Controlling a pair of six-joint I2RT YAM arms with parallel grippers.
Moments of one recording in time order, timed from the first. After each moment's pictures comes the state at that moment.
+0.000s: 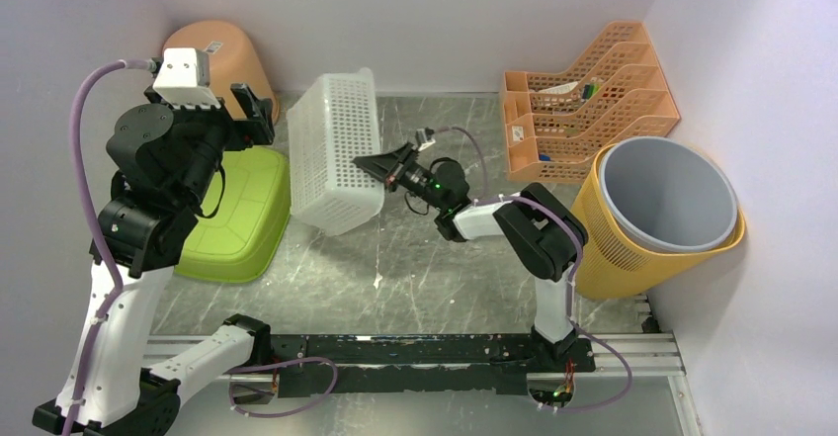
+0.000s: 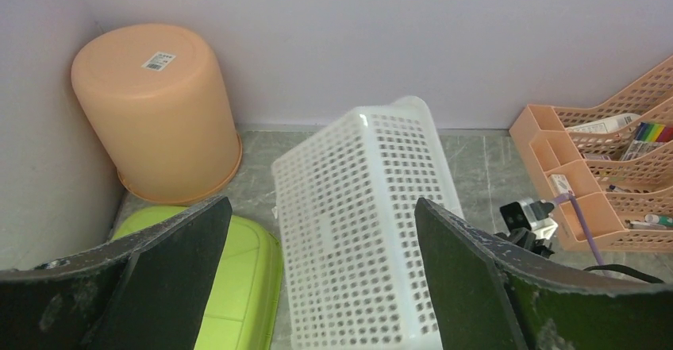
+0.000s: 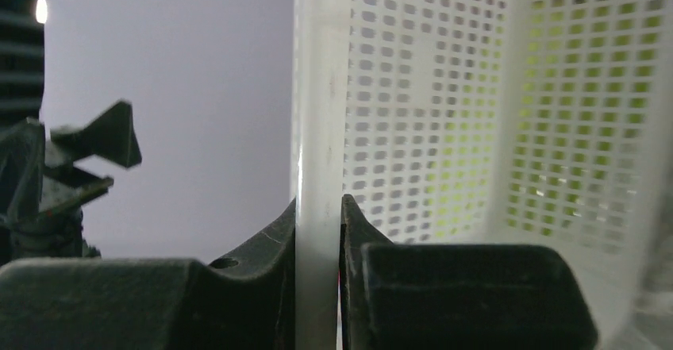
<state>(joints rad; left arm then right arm) -0.35 0.96 1.53 -0.60 -0.27 -0.12 0.72 1.96 0.98 1.25 -0.34 1.43</state>
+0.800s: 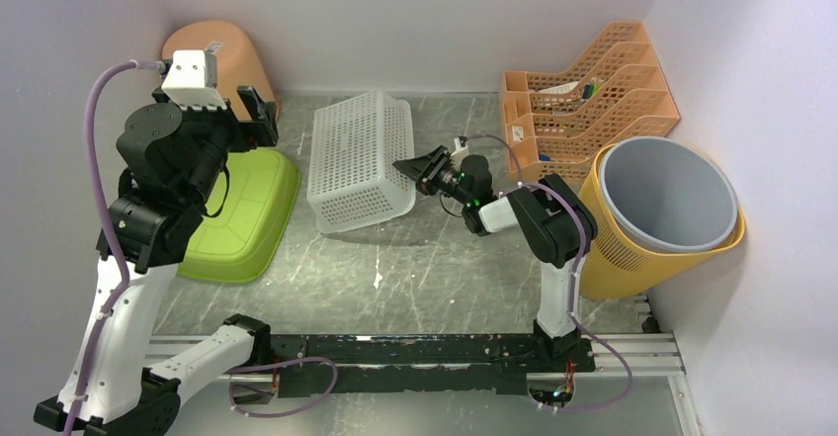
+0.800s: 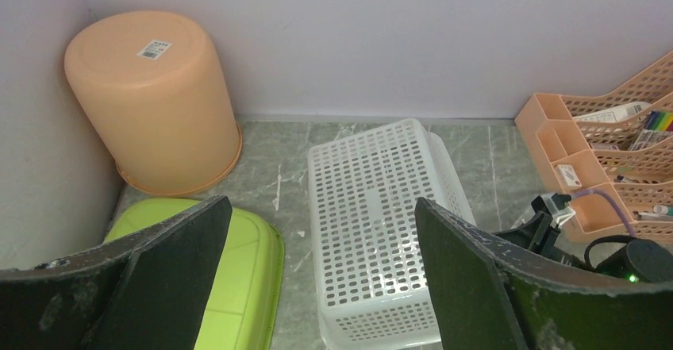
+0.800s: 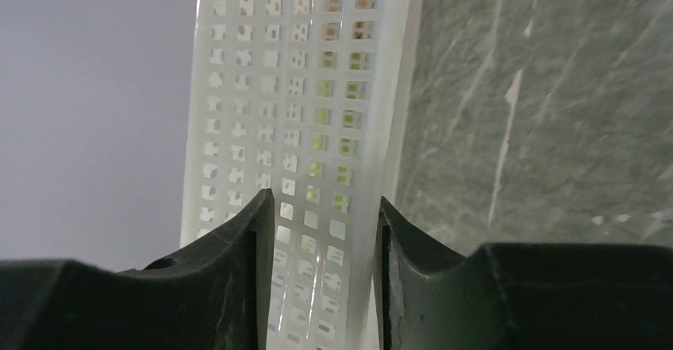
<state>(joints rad) -0.35 0.96 1.51 -0.59 -0.27 -0.12 0.47 2.02 0.83 1.11 -0.40 1.30</state>
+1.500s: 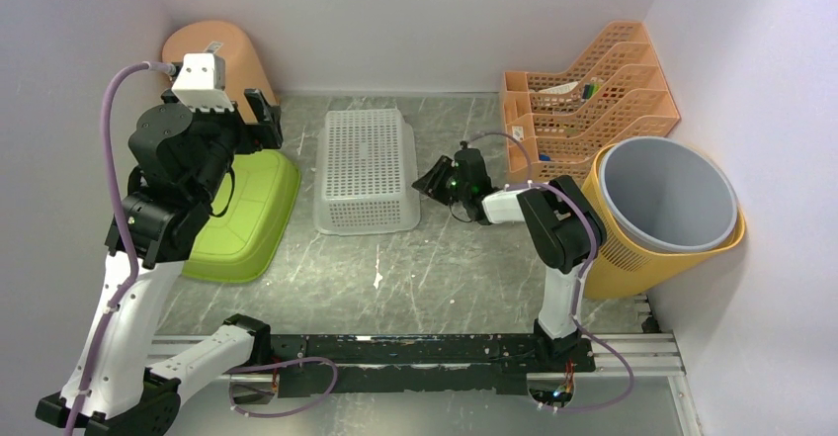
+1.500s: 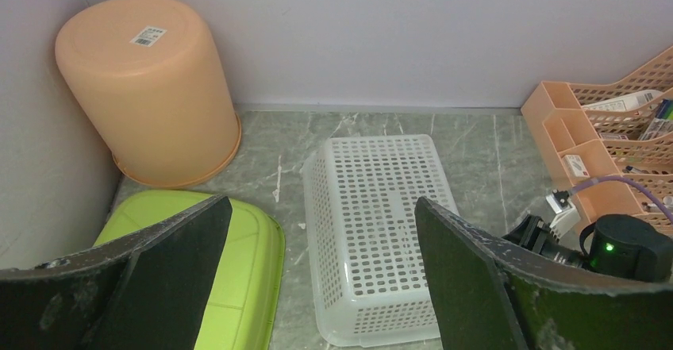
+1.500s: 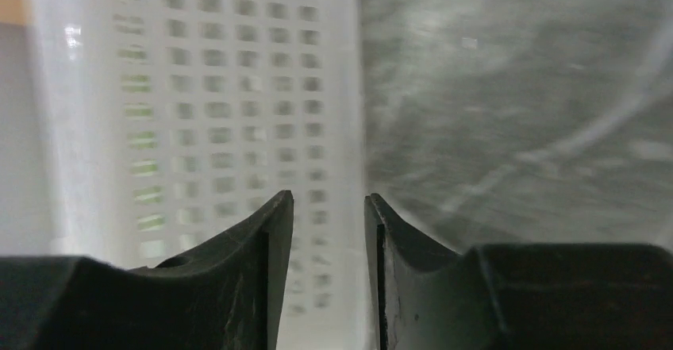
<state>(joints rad) -0.35 0.96 1.46 -0.58 -0.27 -0.12 0.45 1.94 0.92 0.51 -0.23 0.91</state>
